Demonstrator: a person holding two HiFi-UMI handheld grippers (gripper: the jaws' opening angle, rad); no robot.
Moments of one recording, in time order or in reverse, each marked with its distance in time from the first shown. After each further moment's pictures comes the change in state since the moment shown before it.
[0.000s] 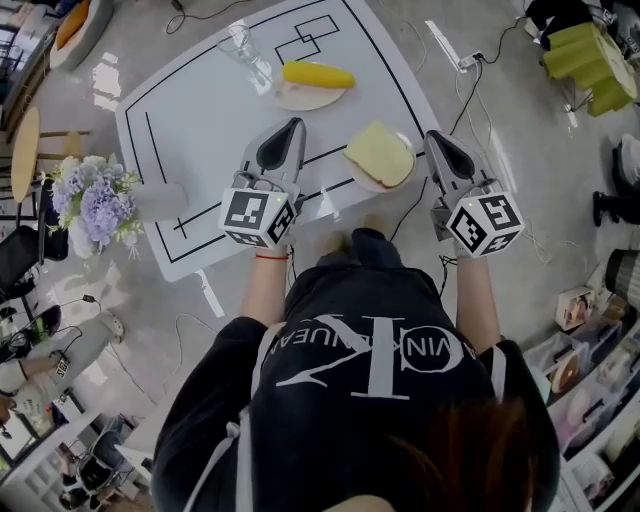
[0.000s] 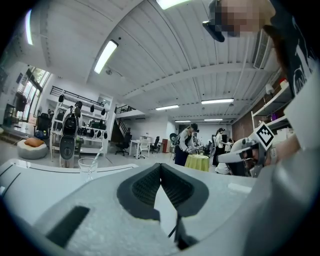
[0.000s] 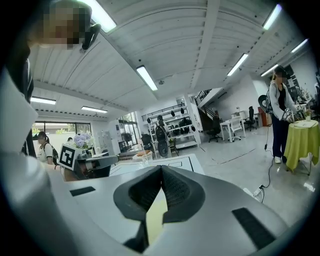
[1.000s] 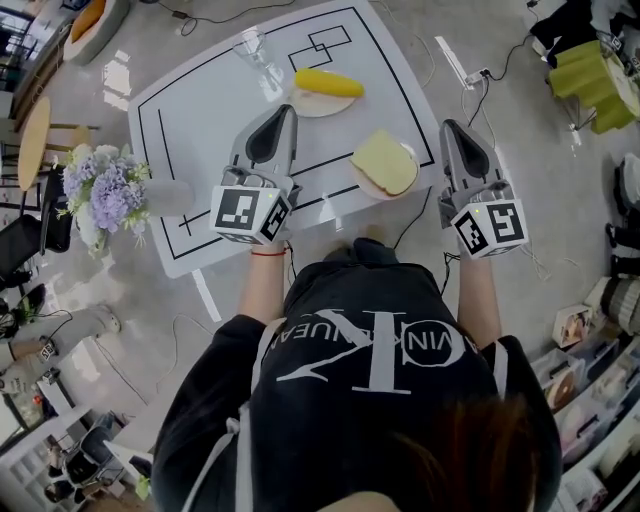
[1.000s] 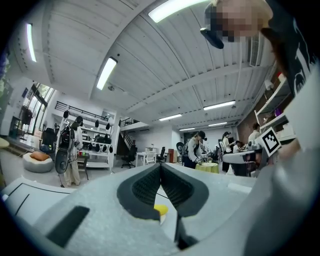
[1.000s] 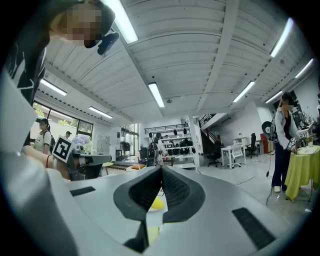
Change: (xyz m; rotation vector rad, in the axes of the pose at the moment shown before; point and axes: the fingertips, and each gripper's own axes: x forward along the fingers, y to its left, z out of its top) left arm -0.013 0.017 0.059 0.071 -0.131 0.075; right arm -0.002 0.004 0.059 -0.178 -0.218 -0.016
